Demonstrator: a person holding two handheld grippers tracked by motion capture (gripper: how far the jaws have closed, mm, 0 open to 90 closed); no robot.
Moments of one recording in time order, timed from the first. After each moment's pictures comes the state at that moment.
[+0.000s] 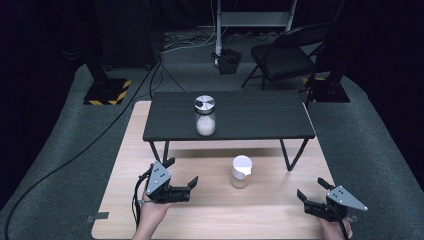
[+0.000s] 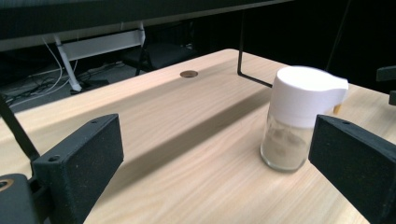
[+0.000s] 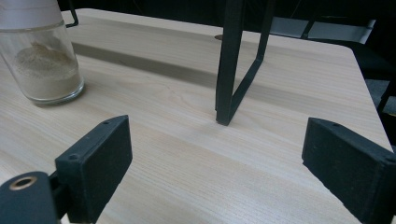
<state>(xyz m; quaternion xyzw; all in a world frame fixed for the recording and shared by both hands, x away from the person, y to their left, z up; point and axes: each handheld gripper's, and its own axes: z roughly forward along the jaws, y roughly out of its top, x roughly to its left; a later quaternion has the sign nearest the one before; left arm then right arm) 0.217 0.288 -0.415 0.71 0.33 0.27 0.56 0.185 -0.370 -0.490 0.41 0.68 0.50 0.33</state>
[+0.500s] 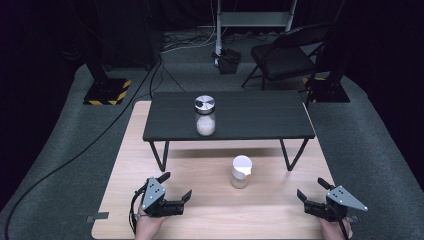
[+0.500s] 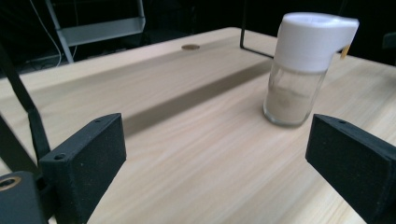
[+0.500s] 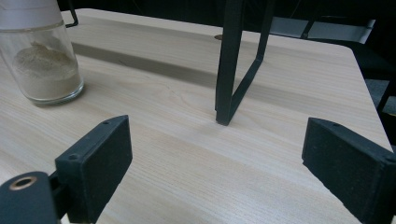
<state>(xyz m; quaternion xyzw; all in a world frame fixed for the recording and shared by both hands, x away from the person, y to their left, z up) 0.201 0.305 -0.458 0.72 0.35 0.26 0.54 0.185 -0.370 -0.490 0.42 0.68 0.50 0.33</state>
